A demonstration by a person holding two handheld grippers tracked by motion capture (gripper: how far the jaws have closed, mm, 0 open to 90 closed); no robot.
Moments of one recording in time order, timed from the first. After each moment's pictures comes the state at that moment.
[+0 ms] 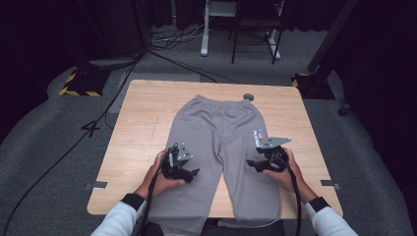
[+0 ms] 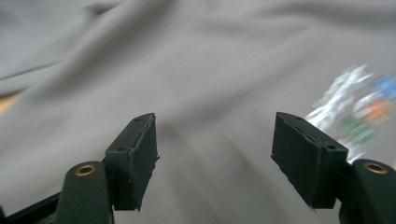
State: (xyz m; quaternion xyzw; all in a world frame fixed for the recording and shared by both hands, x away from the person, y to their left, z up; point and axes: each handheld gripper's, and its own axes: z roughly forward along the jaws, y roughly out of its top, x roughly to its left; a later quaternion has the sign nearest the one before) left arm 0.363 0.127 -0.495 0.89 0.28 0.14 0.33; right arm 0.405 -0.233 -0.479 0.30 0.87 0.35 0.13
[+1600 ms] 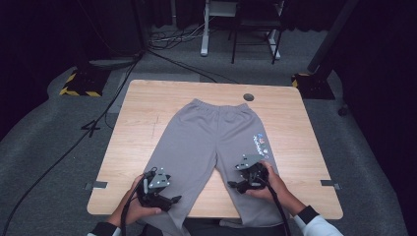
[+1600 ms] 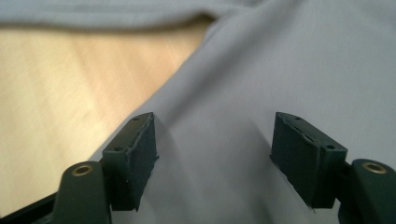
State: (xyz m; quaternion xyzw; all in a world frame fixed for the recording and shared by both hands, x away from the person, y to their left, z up) left arm 0.303 0.194 -0.502 0.89 0.27 0.10 0.36; right arm 0.366 -0.174 -0.488 0.21 0.92 0.32 0.09
